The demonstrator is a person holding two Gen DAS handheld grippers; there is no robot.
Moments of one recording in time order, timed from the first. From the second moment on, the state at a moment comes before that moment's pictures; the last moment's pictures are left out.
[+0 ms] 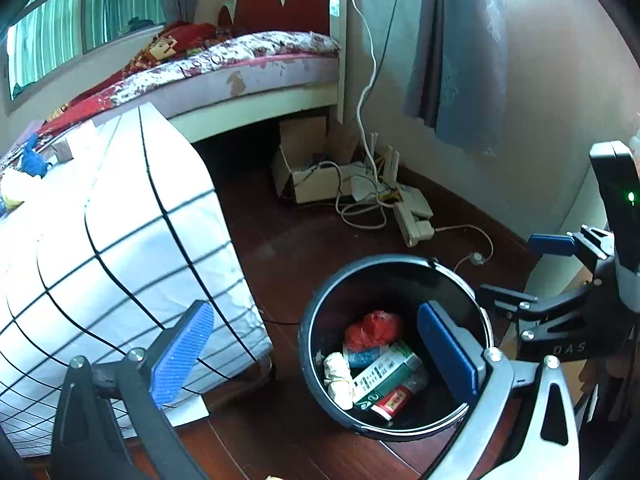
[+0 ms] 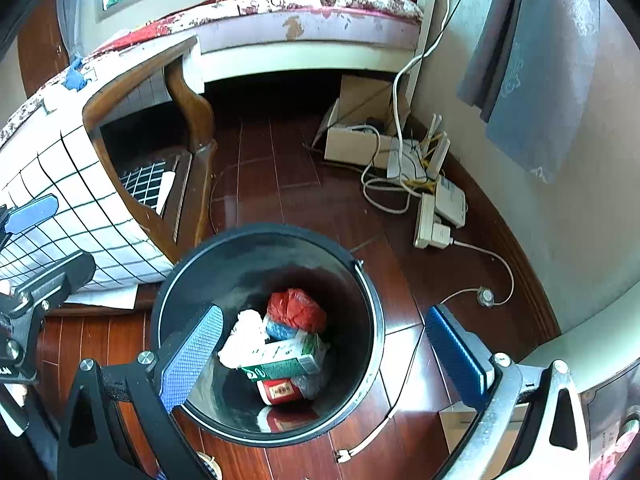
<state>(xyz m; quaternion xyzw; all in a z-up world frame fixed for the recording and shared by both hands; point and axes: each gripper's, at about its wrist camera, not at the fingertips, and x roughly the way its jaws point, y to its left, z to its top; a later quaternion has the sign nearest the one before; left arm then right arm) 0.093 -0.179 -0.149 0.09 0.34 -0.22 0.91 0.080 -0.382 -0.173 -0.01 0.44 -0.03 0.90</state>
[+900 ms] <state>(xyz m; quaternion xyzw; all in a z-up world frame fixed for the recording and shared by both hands) 0.093 -0.083 -0.081 0.04 0.27 -0.11 0.95 0.096 -0.280 -0.088 -0.03 0.32 0.04 0.95</state>
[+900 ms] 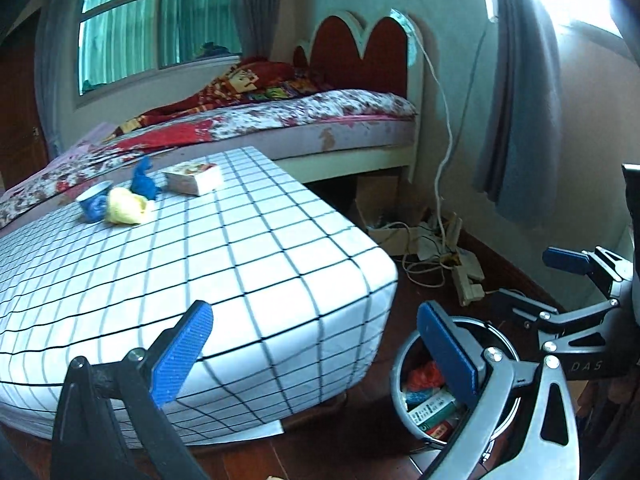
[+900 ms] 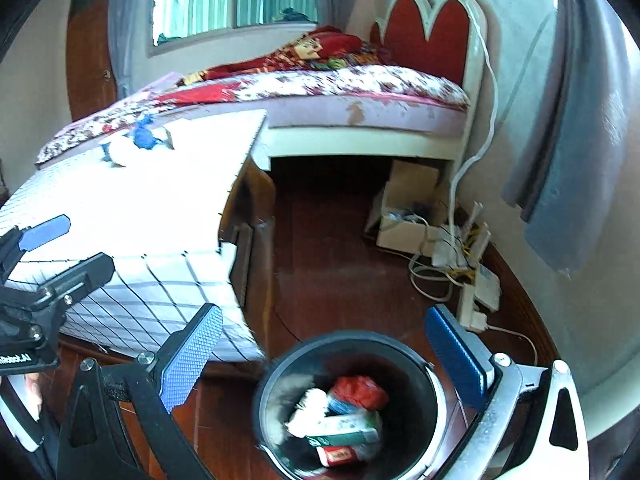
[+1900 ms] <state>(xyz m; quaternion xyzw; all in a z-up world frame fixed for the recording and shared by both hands) 0.183 0.095 -0.035 -0.04 0.29 0.04 0.95 0.257 -0.097 -0.022 -0.06 0.32 0.19 0.93</state>
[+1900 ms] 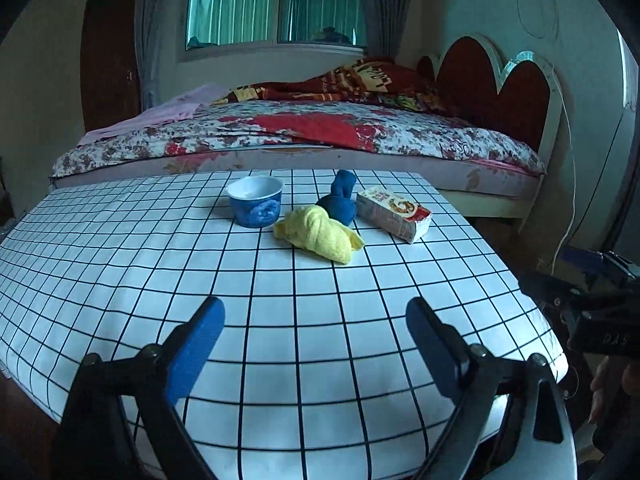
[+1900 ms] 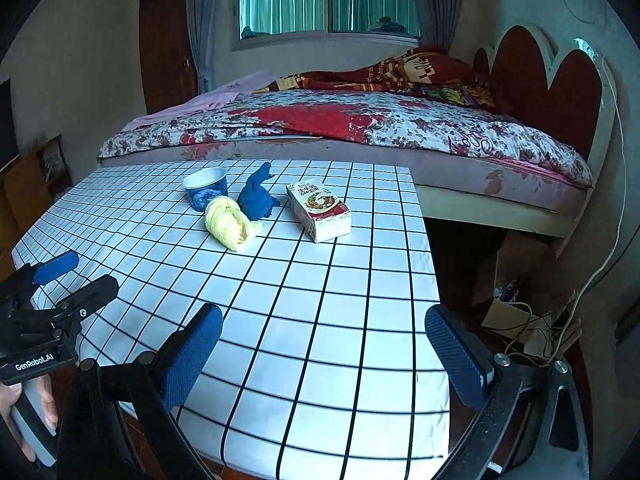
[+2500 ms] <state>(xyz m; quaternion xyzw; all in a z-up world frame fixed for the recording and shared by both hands) 0.337 0.104 -0.083 -0.04 0.38 0.05 0.92 0.432 -0.043 -0.090 -0.10 0.41 0.23 0.88</state>
